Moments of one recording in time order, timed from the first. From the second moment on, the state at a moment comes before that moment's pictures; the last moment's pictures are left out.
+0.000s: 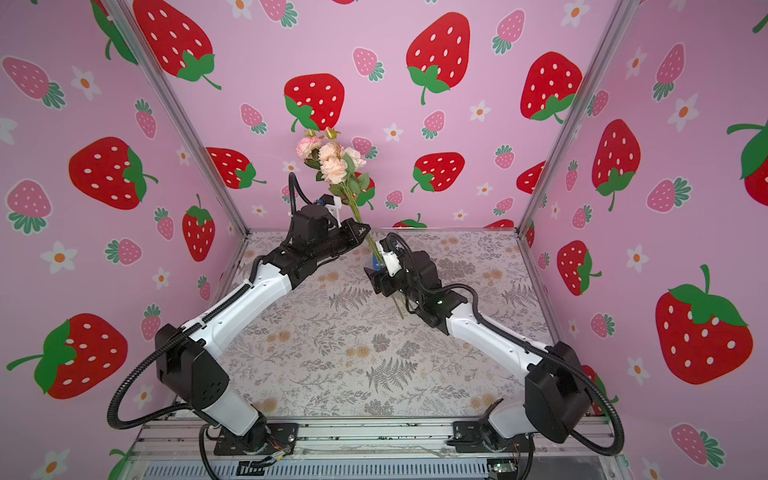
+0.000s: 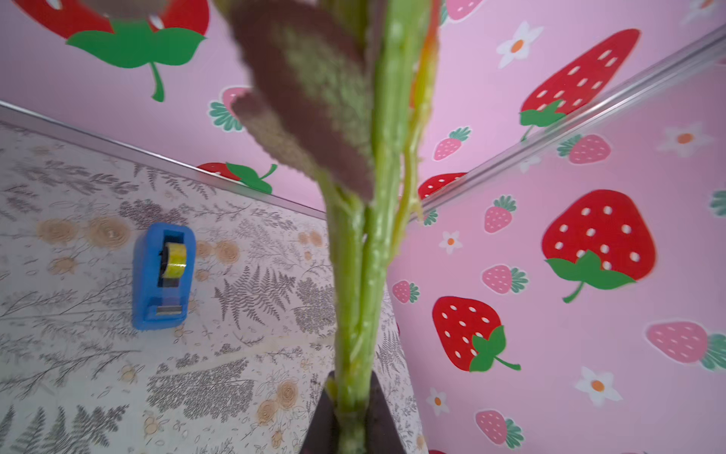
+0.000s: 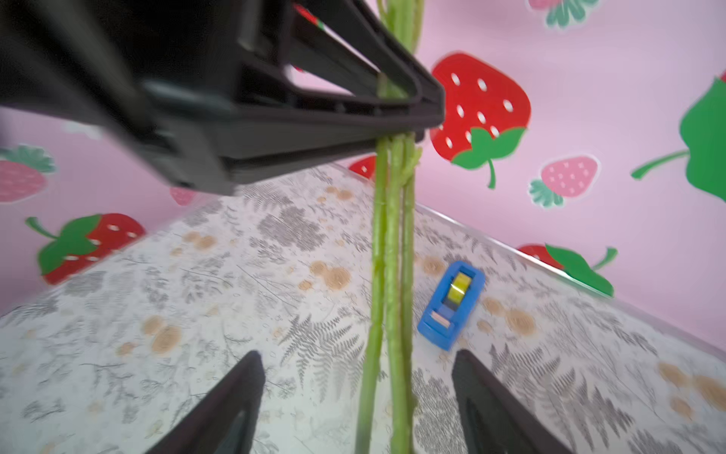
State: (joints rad) left arm -0.48 1.64 1.53 -0.14 0.26 -0.79; right arm 0.76 1.38 1.02 0.17 -0.13 0.02
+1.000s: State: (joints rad) left arm -0.48 1.59 1.58 -0.05 0.36 -0.63; right arm 0.80 1.44 1.05 0.22 0.14 -0.20
